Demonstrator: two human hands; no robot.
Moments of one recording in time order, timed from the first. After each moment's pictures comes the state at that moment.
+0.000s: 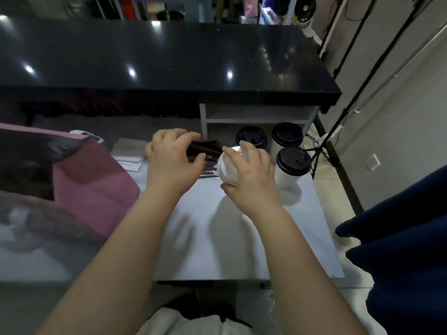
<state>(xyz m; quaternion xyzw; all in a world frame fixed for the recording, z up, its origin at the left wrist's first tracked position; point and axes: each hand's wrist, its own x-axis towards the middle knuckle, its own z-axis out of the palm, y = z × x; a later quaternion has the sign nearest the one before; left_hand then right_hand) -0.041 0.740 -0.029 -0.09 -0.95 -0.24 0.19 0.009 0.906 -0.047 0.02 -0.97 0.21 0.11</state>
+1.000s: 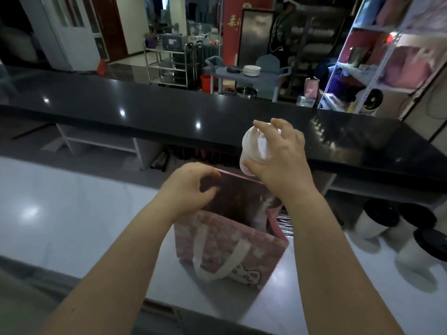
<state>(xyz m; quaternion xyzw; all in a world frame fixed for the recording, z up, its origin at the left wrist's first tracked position) -0.048 0.377 0.045 -0.16 -0.94 -0.28 0.14 -0.062 0.587 0.097 0.13 -0.92 0.29 0.24</state>
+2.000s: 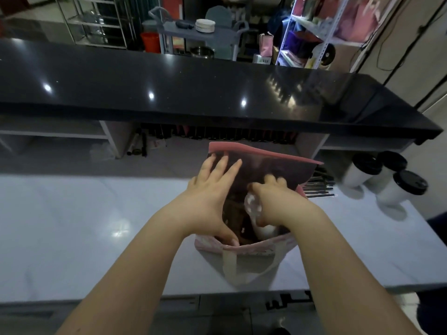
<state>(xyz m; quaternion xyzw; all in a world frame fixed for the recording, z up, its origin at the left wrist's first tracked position) -0.048 0.334 0.010 -0.32 -0.93 -0.16 -0.12 -0.031 0.523 0.015 0.02 -0.99 0.01 -0.17</state>
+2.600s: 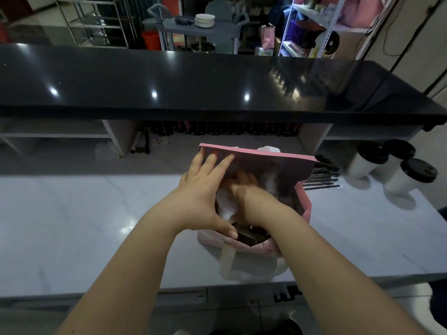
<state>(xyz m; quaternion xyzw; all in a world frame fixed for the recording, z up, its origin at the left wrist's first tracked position) -0.043 0.322 0.013 -0.30 -0.93 -0.20 -0.10 -0.052 0.493 -0.038 0.10 -0.98 0.08 -0.12</state>
